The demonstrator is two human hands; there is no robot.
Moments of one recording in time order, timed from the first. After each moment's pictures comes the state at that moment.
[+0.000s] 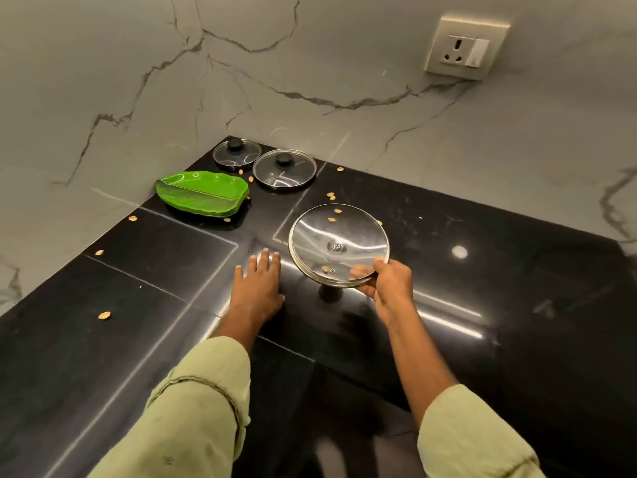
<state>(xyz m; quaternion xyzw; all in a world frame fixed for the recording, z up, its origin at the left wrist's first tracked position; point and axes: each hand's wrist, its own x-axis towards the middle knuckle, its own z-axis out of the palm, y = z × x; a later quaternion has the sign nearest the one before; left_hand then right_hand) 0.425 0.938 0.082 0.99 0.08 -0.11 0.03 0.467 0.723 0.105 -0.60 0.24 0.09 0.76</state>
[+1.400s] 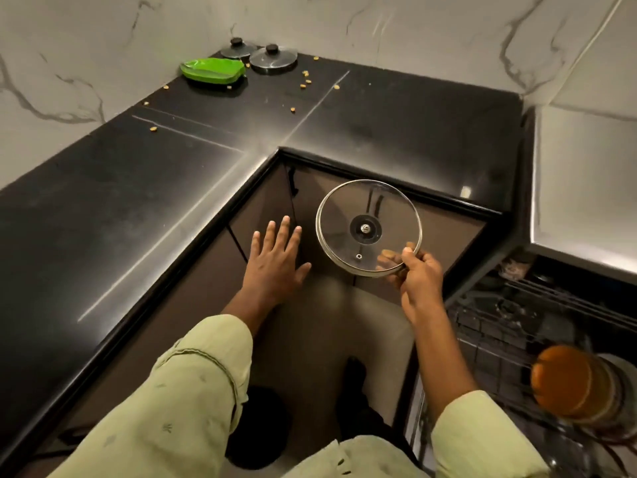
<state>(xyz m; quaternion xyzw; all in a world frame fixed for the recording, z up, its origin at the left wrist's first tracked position) -0.049 0.676 0.071 1.00 0.04 -0.04 0.03 -0.014 0.442 0.081 -0.52 0.23 0.07 0.82</state>
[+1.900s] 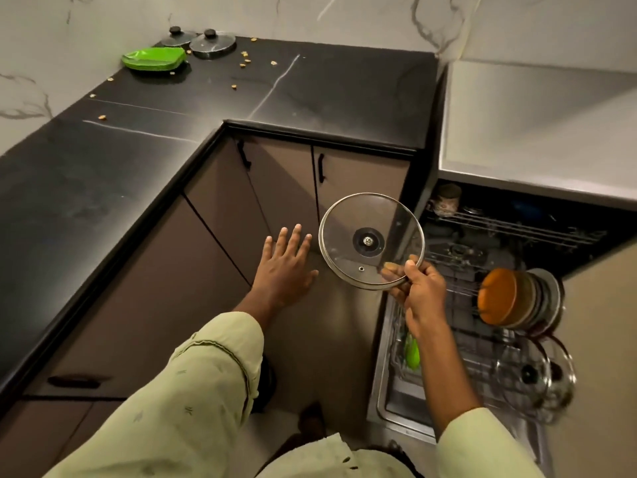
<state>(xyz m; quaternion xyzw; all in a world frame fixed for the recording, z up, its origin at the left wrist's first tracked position) -0.170 0.537 0.060 0.99 -0.07 -0.09 0.00 -0.188 0.304 0.067 -0.52 0.28 0.03 0.81</state>
